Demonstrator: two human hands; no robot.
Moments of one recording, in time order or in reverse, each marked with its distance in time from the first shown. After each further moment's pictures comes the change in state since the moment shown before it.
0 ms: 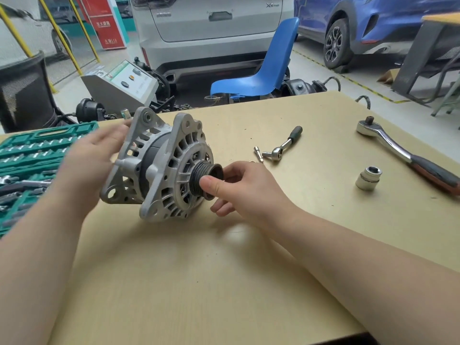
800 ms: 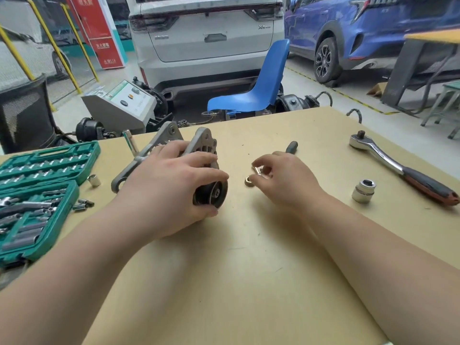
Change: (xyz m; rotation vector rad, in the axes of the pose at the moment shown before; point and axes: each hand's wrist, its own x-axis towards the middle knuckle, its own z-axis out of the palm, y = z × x) left_hand -0.041 0.023 0.058 1.366 -0.449 0.903; right_hand 0.033 -0.001 -0.077 -0.901 0.320 -0.148
